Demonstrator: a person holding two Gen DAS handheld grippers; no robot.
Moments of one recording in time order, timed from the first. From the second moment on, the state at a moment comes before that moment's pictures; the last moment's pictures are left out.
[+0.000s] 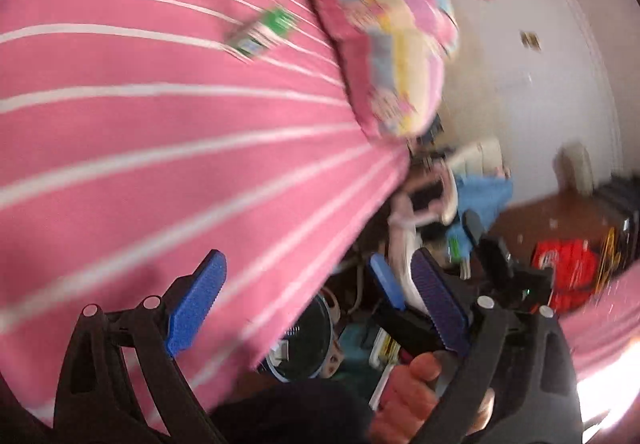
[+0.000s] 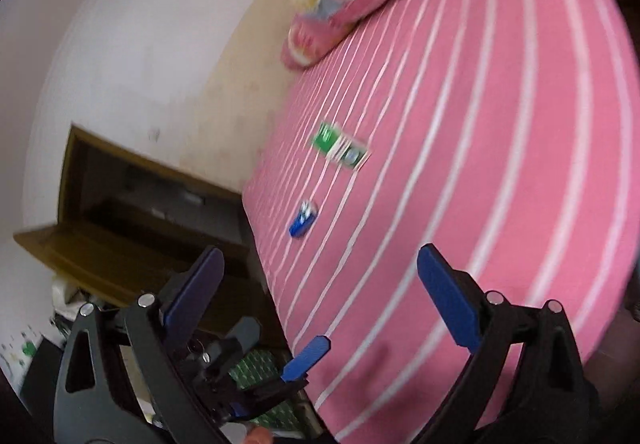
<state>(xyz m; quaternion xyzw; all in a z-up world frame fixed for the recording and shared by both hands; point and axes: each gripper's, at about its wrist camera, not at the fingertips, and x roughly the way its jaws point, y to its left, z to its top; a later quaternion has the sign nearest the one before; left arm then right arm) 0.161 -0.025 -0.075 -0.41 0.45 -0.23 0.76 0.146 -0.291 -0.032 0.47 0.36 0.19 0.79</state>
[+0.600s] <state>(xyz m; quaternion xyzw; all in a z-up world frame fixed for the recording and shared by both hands) 0.292 0.096 -0.120 -0.43 0.46 -0.10 0.77 0.284 -0.184 -0.063 0.27 0.37 0.14 0.88</state>
